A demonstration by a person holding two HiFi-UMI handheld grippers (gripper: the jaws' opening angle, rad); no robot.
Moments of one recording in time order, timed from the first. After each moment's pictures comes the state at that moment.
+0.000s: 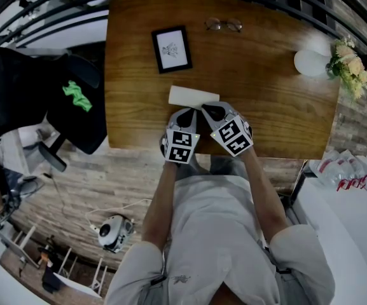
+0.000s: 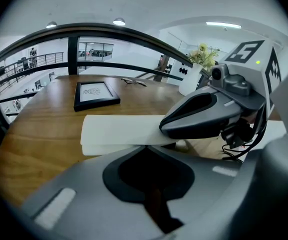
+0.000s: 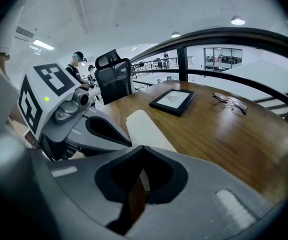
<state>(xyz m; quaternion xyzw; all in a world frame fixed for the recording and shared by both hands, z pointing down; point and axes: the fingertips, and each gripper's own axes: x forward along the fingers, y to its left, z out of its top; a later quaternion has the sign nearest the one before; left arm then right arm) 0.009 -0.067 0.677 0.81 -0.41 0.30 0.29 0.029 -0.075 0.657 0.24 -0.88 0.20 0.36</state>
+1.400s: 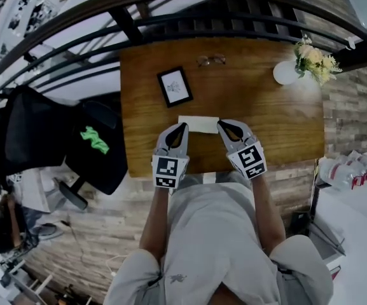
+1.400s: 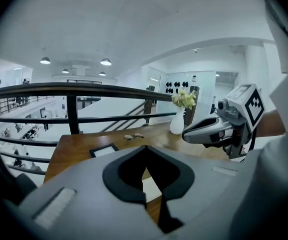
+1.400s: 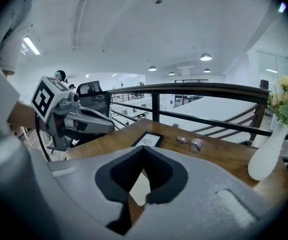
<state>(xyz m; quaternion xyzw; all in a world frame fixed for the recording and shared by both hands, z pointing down) -0.039 -0.109 0.519 0.89 -0.41 0.17 0.14 0.059 -0.094 0.524 0.42 -0.87 0.13 0.22</state>
